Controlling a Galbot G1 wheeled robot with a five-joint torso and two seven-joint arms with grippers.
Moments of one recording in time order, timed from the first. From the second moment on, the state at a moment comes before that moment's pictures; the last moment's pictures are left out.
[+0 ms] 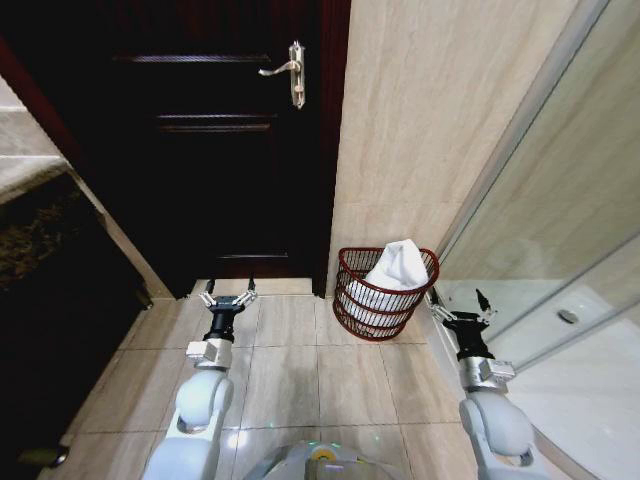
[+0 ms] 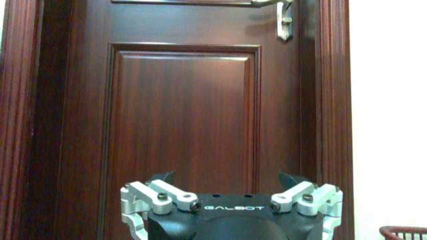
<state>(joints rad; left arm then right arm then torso) 1.46 -1.46 -0.58 -2.06 -0.13 -0.14 -0.05 -1.53 1.39 0.73 2.08 0.08 0.10 0.08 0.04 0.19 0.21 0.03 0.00</state>
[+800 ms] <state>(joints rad) 1.48 -1.46 -0.59 -2.06 -0.08 -0.18 -0.07 -1.55 1.42 0.71 2.08 0.06 0.11 0.08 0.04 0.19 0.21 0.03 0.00</state>
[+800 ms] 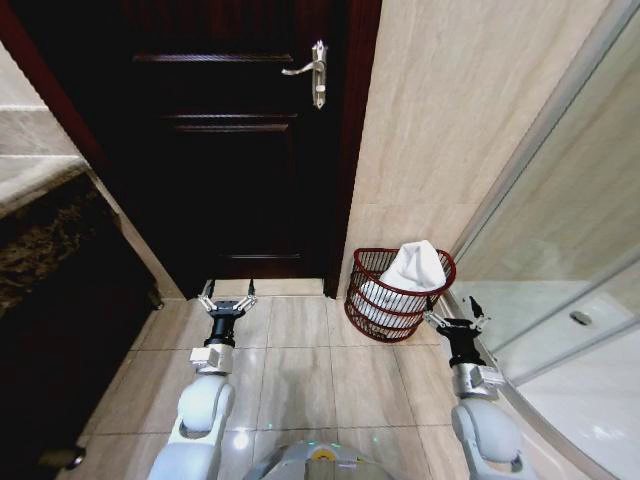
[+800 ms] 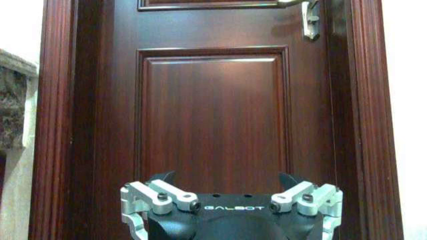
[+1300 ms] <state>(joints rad) 1.47 -1.46 -0.59 -2.04 -0.08 -0.20 -0.07 -1.55 1.43 0.71 2.08 0.06 0.11 0.07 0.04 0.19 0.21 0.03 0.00</state>
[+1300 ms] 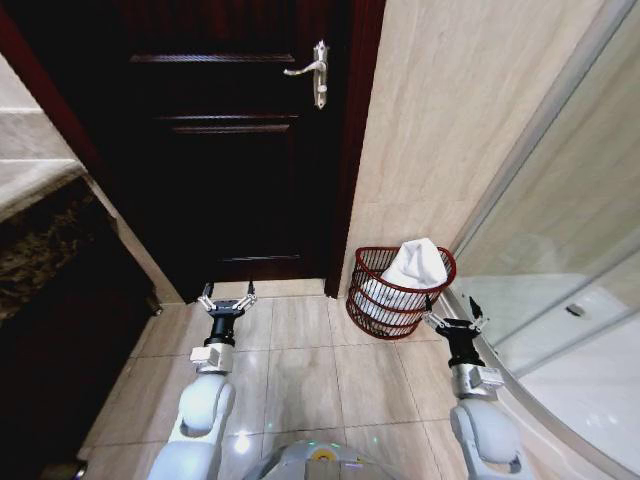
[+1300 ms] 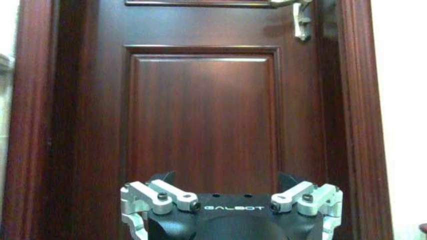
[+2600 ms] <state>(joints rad) 1.46 -1.44 -0.59 -2.02 -0.09 -0.22 -0.07 -1.56 1.46 0.70 2.09 0.03 0.10 0.06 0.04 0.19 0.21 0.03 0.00</state>
